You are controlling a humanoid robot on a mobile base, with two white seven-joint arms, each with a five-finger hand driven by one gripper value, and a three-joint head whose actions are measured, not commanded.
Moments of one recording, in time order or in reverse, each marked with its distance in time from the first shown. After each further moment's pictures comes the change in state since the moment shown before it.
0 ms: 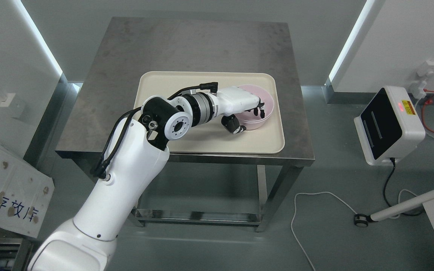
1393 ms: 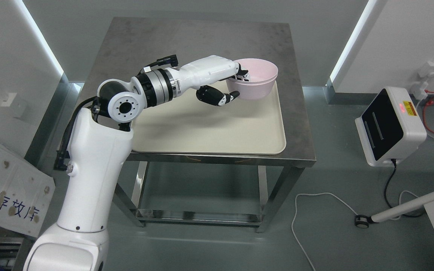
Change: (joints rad) left arm 0.018 0.003 0.368 0.007 0.238 -0.352 -0.034; right arm 0.000 0.000 0.000 0.000 0.000 0.002 0.001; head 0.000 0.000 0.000
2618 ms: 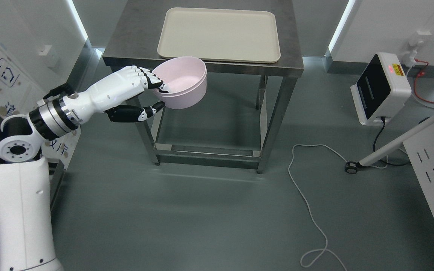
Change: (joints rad) left arm 0.214 0.161 0.344 -0.088 0.372 -0.318 -0.115; right arm 0.000 0.000 0.000 0.000 0.000 -0.002 -0.001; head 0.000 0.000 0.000
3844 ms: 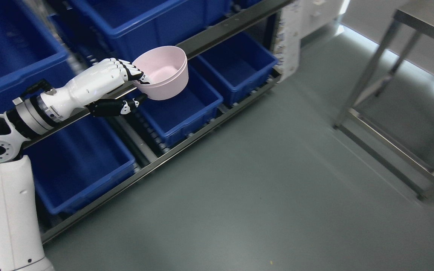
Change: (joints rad) left arm -0.013 0.030 0.052 -0.006 -0.005 0.000 0.012; right arm 0.000 0.000 0.000 0.000 0.030 0.000 -0.001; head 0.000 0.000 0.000
